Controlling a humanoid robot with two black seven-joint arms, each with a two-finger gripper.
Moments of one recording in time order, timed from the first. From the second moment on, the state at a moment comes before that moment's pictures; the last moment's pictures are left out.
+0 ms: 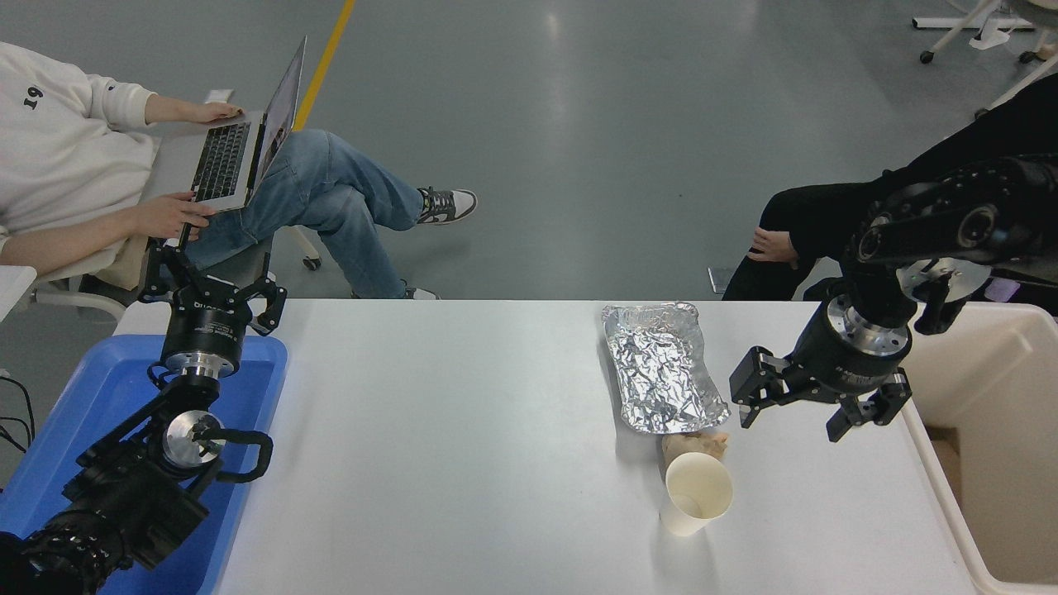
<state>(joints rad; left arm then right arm) -0.62 0.21 -0.90 -0.40 -0.07 -0.54 -0.56 1.79 -0.28 -1.20 1.31 0.02 0.56 -0.17</state>
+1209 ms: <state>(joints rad) -0.62 0.21 -0.90 -0.40 -0.07 -0.54 -0.56 1.45 -0.29 -1.02 1.26 -0.03 0.29 -0.17</state>
